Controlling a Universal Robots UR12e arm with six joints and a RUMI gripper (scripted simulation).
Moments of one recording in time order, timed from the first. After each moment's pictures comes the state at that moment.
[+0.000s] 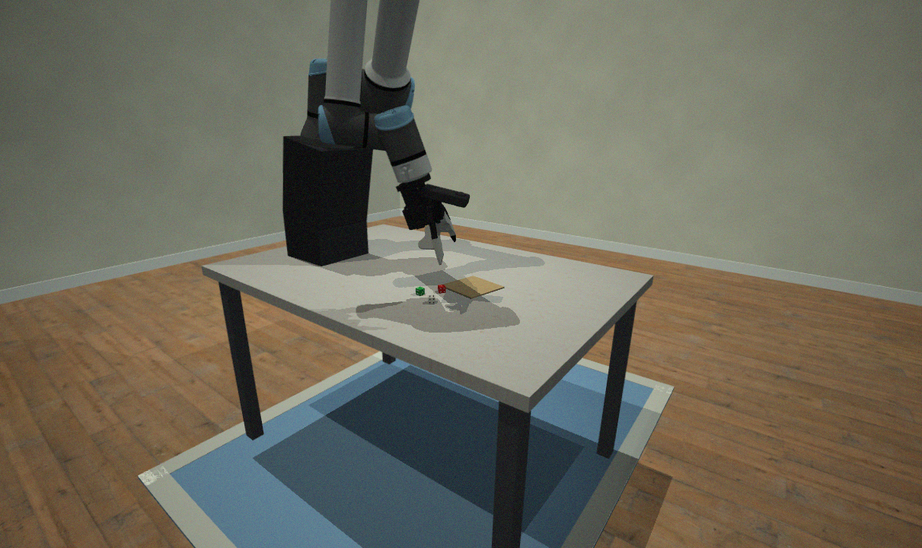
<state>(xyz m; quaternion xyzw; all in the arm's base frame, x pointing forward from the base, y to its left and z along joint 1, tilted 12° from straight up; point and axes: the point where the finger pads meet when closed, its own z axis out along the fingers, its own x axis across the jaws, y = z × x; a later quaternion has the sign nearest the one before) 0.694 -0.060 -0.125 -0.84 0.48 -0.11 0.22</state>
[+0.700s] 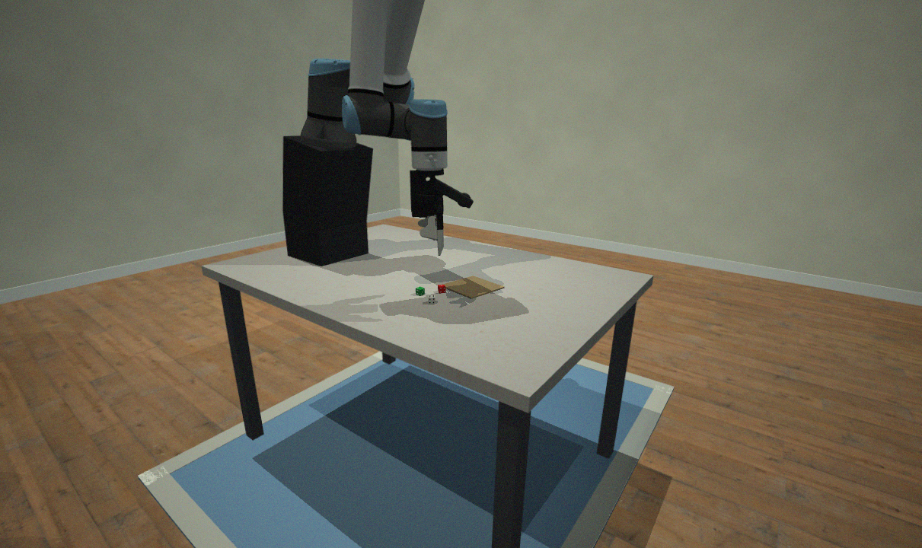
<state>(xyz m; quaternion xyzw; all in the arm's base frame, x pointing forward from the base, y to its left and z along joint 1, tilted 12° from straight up) 0.641 -0.050 -0.135 -0.94 0.33 -0.09 0.05</state>
